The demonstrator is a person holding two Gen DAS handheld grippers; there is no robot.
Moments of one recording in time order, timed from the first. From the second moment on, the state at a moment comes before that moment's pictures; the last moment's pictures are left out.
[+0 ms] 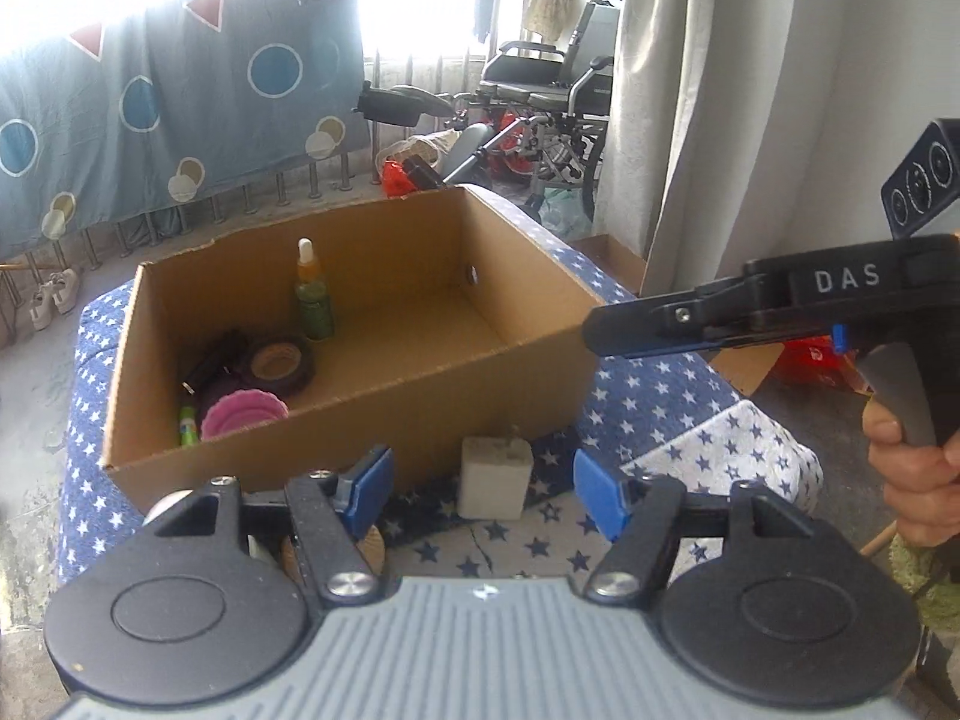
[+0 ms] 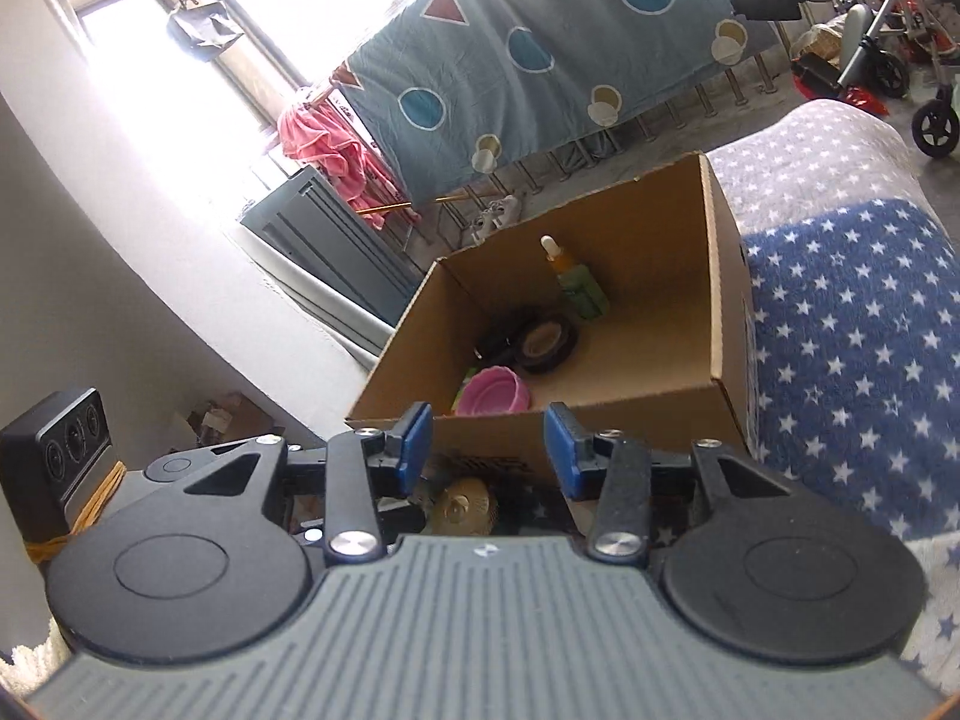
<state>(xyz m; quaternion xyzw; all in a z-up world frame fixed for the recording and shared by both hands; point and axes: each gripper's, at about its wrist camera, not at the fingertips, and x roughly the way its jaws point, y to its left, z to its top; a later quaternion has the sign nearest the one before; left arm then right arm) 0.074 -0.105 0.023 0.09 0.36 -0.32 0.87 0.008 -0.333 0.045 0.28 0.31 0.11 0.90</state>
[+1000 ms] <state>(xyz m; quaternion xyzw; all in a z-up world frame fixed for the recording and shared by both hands) 0.106 -0.161 -0.075 0.14 0.35 -0.30 0.88 0.080 -0.311 -0.043 0.18 0.41 0.12 0.89</state>
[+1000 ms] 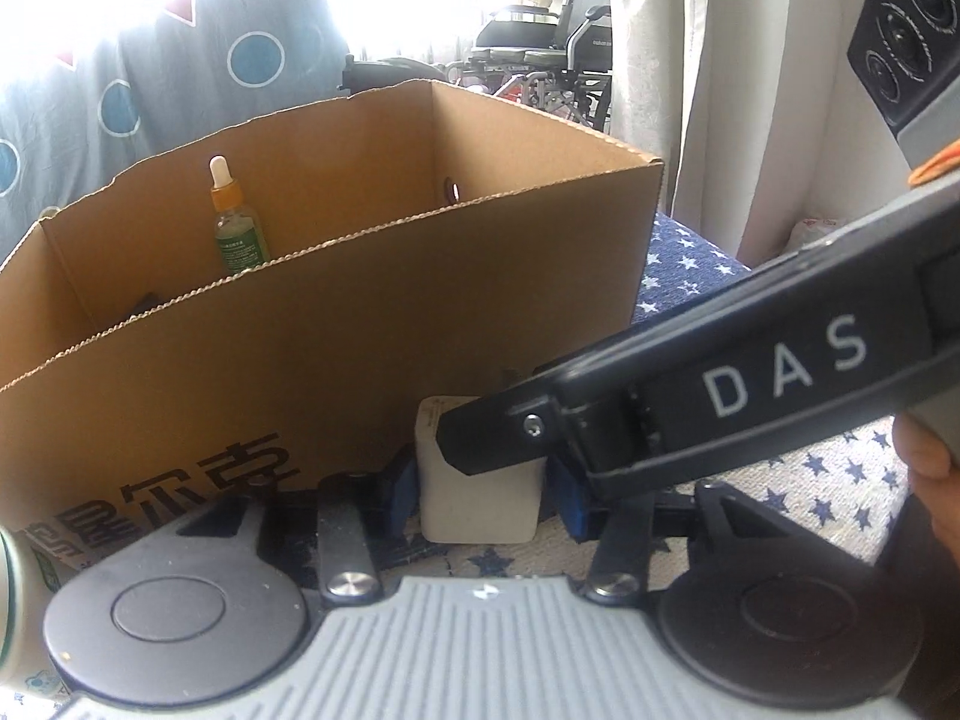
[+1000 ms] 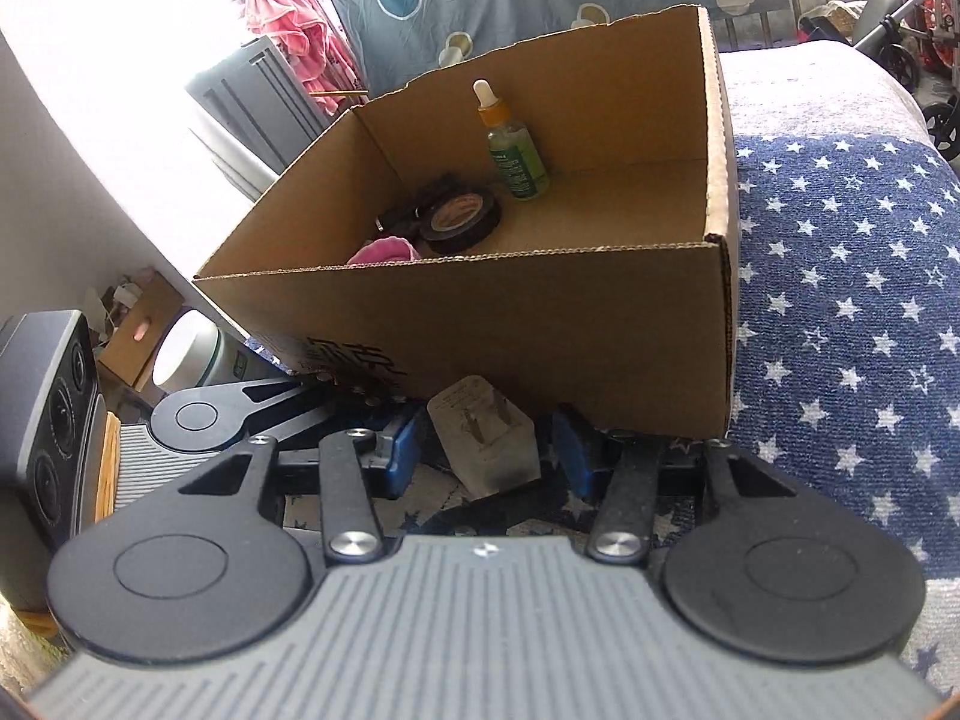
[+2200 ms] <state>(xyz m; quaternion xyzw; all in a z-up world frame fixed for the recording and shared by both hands) 0.157 -0.134 0.045 0.04 0.33 -0.26 0.91 0.134 -0.298 0.108 0.09 0.37 0.17 0.91</state>
